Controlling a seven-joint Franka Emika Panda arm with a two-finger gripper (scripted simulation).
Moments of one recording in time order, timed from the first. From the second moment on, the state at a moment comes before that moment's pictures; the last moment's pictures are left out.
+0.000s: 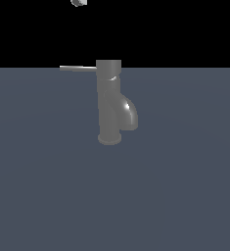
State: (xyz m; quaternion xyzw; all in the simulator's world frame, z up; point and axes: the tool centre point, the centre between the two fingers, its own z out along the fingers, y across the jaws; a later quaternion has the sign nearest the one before) arm -0.069 0.070 0.412 -0.94 0.32 0.05 0.07
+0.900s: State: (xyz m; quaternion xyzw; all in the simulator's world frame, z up) arm 0.023 0.122 0.331 -0.85 0.52 0.04 0.02
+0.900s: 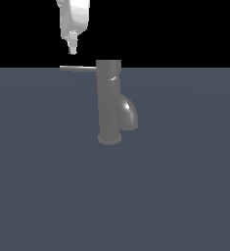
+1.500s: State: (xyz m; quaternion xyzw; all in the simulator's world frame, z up) arm 0.056 0.150 0.291 -0.80 0.60 0.01 0.00
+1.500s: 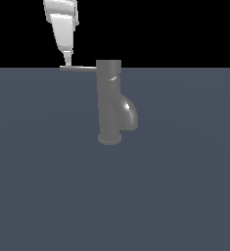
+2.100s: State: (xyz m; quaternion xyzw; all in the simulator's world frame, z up) arm 0.059 0.155 0.284 -0.79 0.61 0.00 0.00
